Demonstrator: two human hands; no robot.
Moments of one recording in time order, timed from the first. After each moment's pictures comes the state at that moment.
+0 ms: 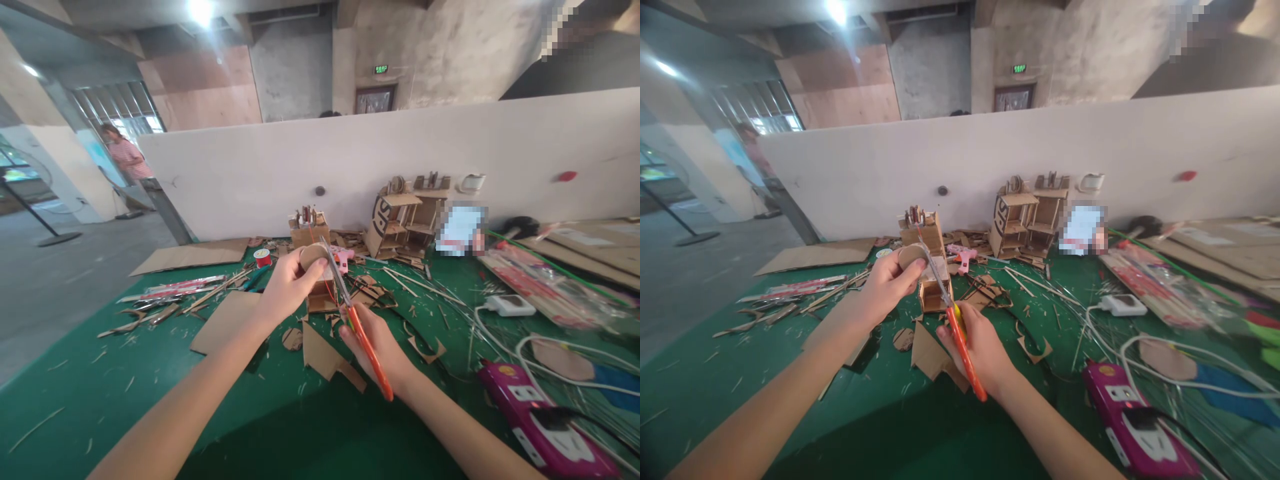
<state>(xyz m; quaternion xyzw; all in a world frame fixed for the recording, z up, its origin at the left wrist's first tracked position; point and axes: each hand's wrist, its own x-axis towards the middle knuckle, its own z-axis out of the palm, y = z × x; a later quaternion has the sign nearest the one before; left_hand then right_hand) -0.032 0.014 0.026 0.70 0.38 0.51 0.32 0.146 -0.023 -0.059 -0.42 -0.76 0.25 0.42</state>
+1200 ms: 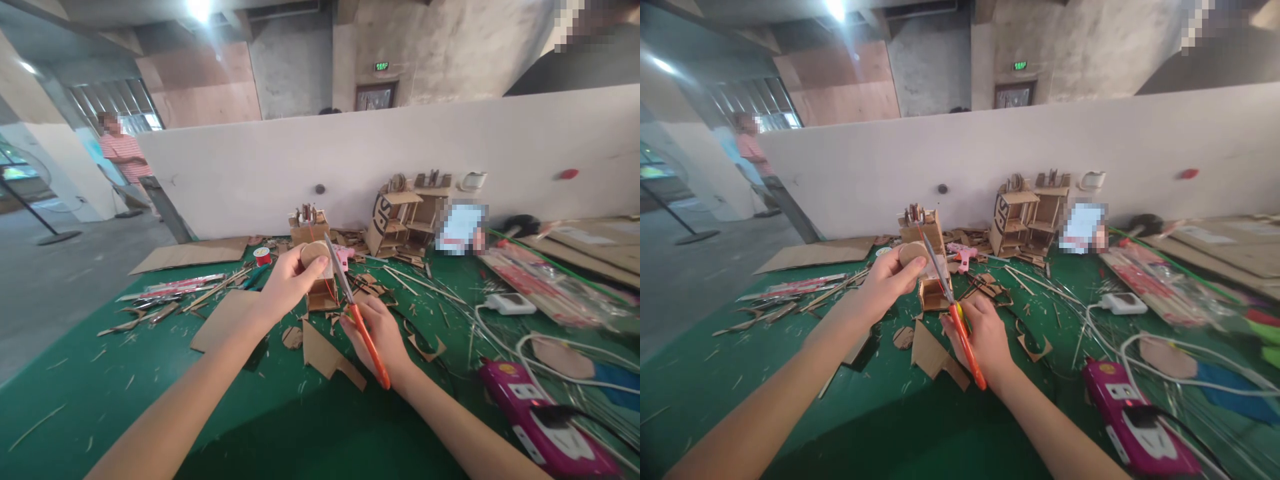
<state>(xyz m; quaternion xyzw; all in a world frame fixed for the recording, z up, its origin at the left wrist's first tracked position) -0.035 0.015 0.027 0.70 0.36 0.50 0.37 0.145 -0.017 -0.065 -0.47 -0.75 0.13 0.44</state>
